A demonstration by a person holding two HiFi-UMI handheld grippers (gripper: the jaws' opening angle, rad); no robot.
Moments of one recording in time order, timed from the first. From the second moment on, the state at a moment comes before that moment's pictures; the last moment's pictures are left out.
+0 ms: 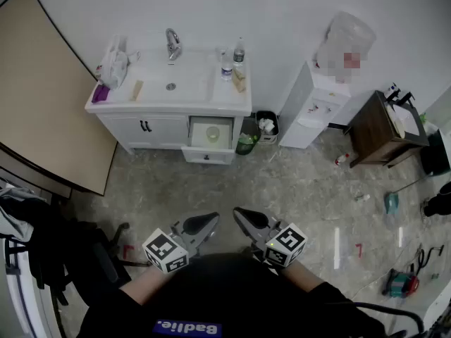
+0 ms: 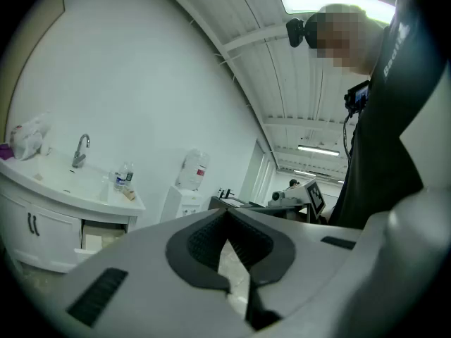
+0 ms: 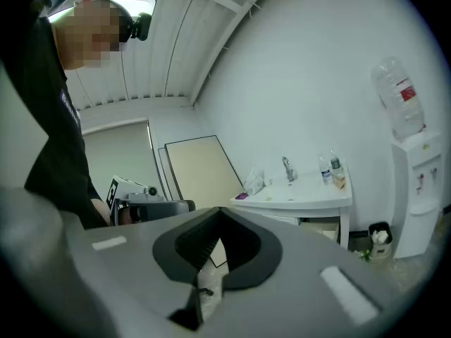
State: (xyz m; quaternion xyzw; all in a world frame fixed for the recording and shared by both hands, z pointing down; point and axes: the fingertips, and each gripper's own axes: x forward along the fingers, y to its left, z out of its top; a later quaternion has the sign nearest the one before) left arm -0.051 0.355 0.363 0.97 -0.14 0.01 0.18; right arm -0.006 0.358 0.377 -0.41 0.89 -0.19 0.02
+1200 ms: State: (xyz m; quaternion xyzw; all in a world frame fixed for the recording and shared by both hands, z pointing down) left arm 0.003 0.350 0.362 0.96 -0.22 0.02 0.17; right arm 0.070 0.358 0.390 -0.36 0.91 -0.20 0.02
